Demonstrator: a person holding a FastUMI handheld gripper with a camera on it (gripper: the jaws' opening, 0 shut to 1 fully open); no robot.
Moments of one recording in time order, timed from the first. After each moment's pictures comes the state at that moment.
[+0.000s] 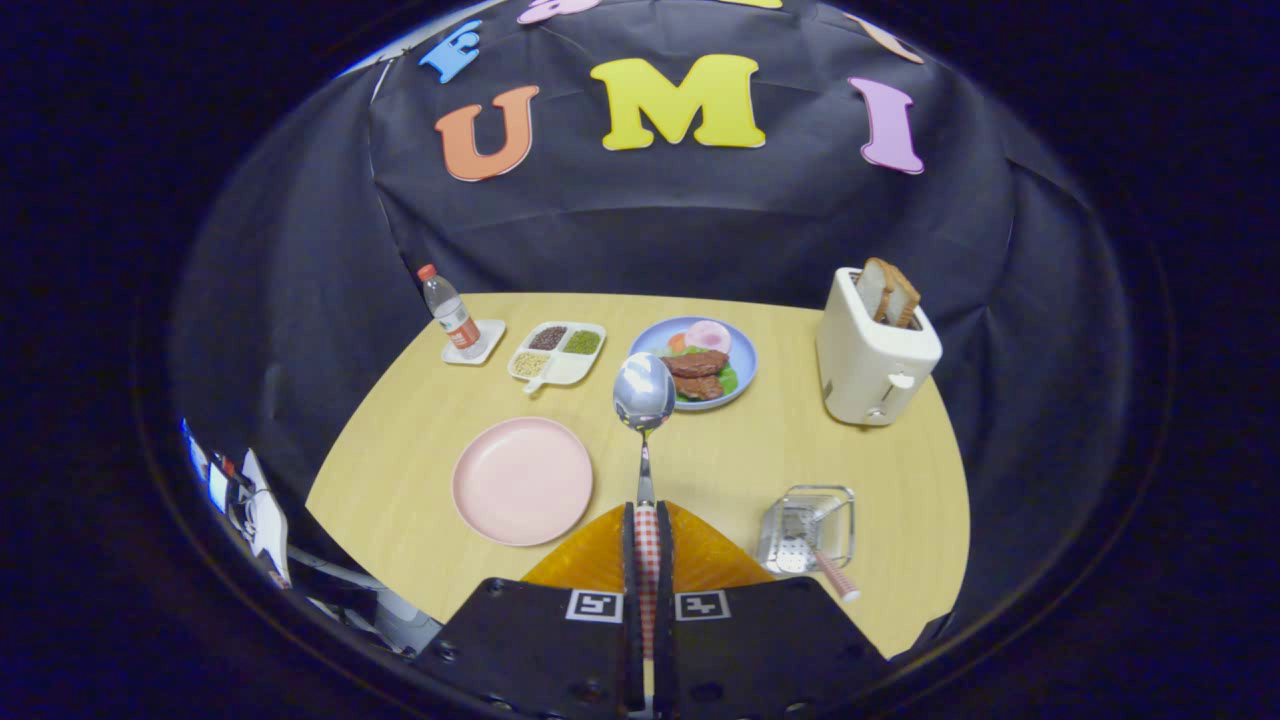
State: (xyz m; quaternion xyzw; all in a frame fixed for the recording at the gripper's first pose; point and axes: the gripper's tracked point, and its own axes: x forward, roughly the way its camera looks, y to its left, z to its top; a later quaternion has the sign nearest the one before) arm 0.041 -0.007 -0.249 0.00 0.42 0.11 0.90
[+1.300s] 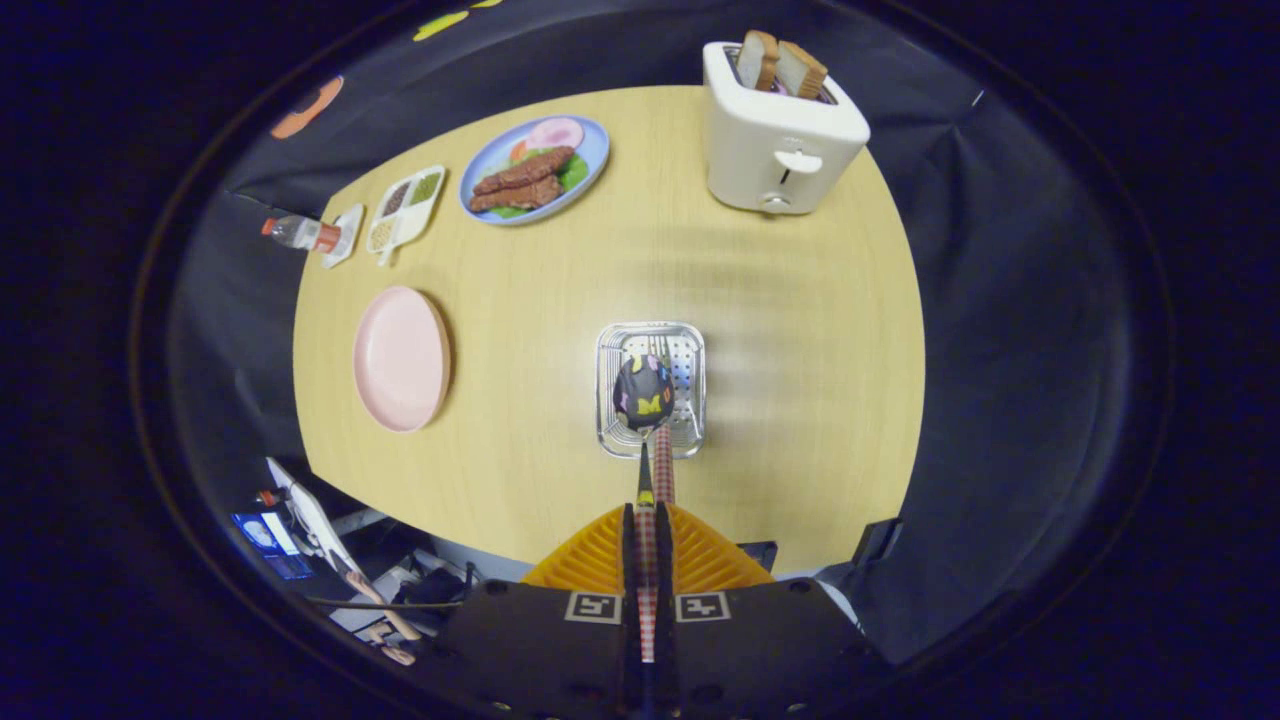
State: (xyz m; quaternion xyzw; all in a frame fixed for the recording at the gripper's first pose) arm 0.025 -0.131 -0.310 0.02 0.75 0.02 0.65
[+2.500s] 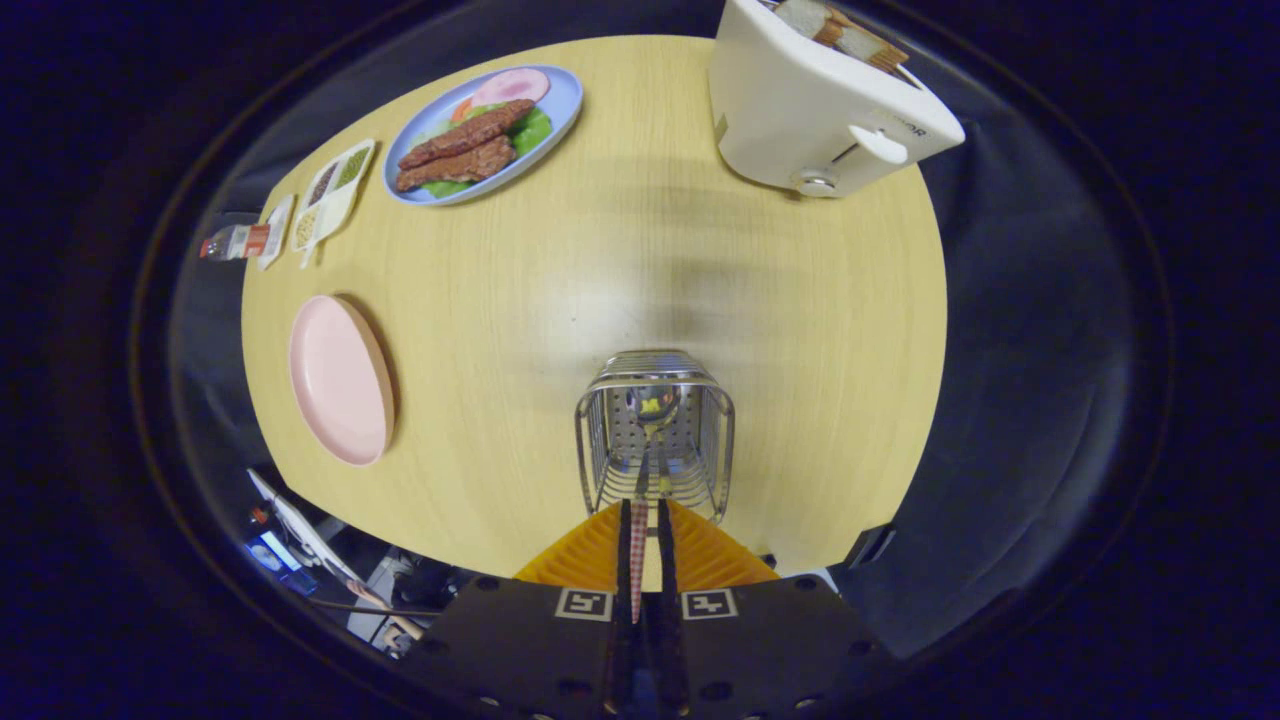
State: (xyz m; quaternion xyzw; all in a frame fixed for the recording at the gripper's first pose) arm 0.069 -0.114 -0.356 -0.01 0.79 -0.01 0.62
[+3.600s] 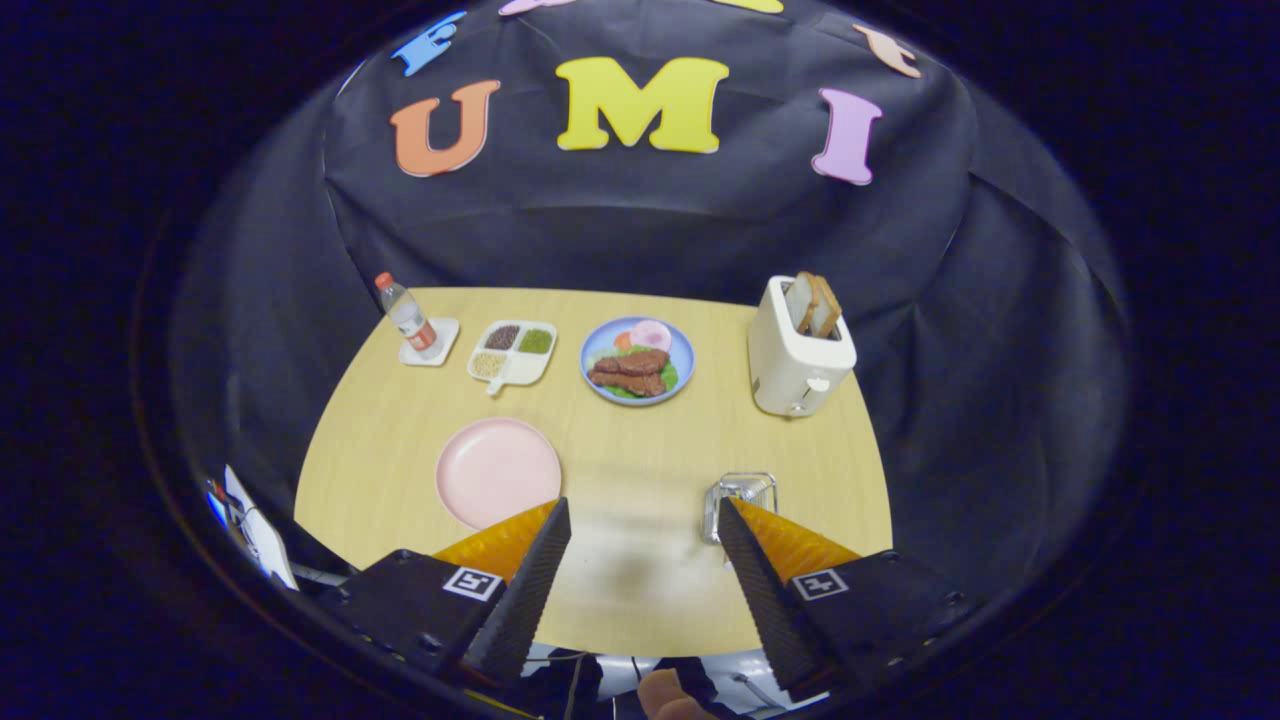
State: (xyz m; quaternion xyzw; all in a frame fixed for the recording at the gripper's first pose) arm 0.026 0.007 -0.160 -0.03 0.44 0.00 0.90
